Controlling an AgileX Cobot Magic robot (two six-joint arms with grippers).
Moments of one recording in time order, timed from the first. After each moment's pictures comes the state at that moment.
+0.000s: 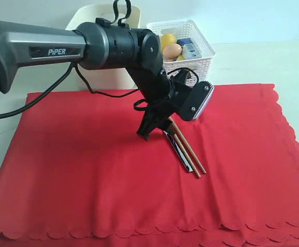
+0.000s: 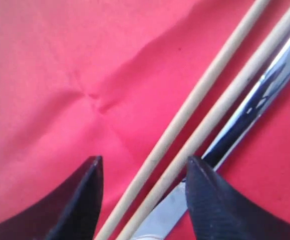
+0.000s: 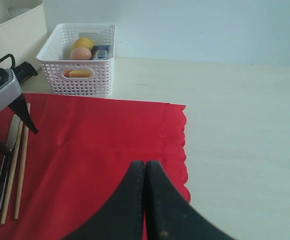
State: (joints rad) left arm -0.73 2.32 -1.77 -0.29 0.77 1.72; right arm 0.11 0.18 -0.14 -0.01 0.38 -0.01
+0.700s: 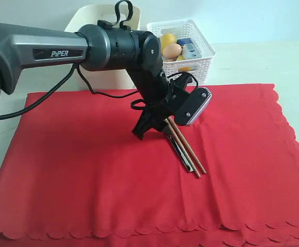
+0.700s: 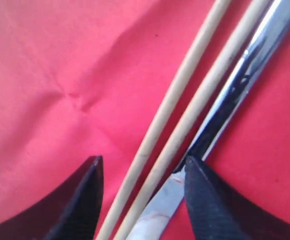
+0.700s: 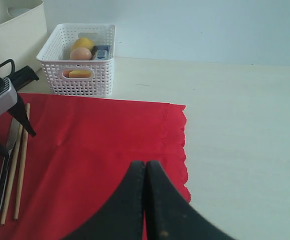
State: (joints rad) left arm -0.73 2.34 -1.79 -0.27 0.79 1.81; right arm 0.11 0.18 -0.14 -0.01 0.38 -0.01
